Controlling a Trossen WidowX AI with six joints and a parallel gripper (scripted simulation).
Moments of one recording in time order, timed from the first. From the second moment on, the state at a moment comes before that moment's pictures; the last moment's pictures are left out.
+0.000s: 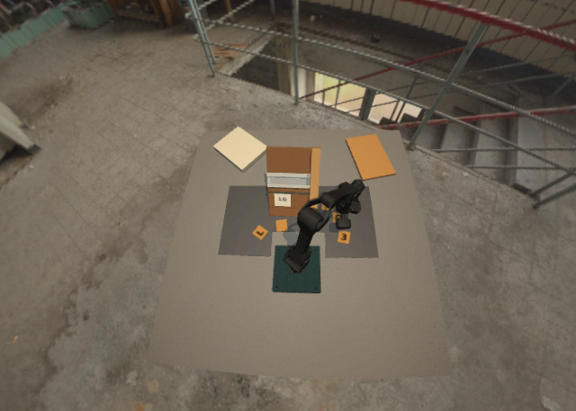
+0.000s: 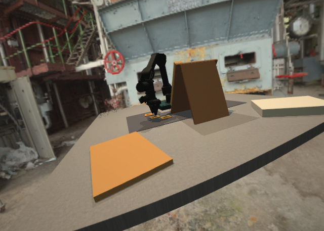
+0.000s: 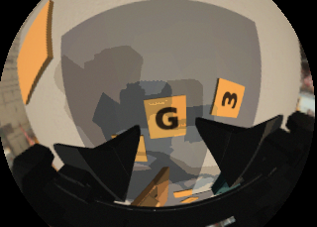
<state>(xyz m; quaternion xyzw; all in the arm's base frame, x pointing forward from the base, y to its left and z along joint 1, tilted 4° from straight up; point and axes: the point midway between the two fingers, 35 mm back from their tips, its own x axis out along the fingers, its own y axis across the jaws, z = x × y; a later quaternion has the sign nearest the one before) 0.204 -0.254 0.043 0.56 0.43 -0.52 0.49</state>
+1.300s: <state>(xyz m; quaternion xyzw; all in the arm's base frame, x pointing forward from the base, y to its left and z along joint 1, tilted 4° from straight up) 0.206 -0.254 0.023 0.56 0.43 -0.52 0.49</state>
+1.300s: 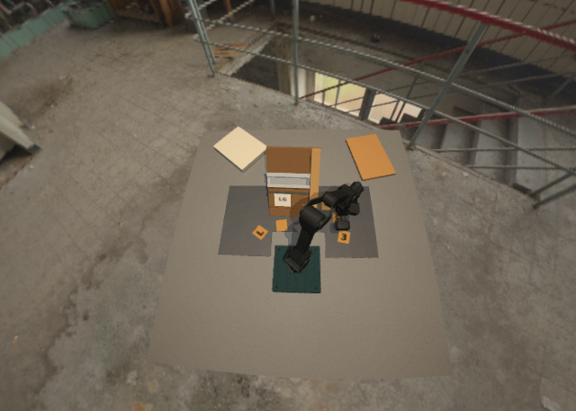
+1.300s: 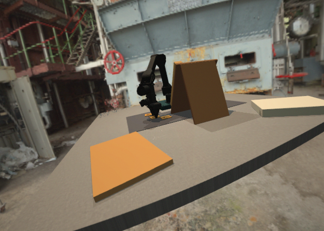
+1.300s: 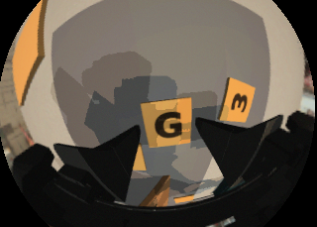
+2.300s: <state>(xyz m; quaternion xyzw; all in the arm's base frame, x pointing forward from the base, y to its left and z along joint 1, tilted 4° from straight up) 0.206 -0.254 0.023 0.56 0.43 -0.52 0.49</state>
